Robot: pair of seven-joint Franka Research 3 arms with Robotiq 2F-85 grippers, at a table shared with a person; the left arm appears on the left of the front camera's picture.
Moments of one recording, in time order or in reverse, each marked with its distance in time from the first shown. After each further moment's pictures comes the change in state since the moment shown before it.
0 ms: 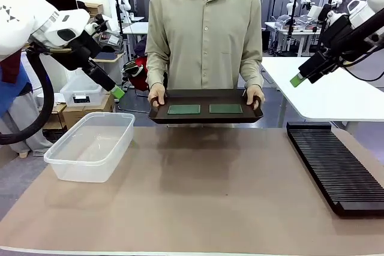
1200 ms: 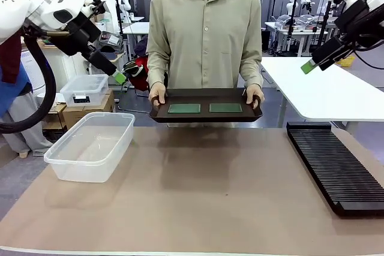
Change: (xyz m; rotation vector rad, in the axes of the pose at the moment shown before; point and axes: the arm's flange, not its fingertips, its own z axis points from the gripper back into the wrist) left arm 0.023 0.001 0.033 0.006 -0.067 0.006; right arm 0.002 -0.003 0.045 -0.011 -0.061 0.026
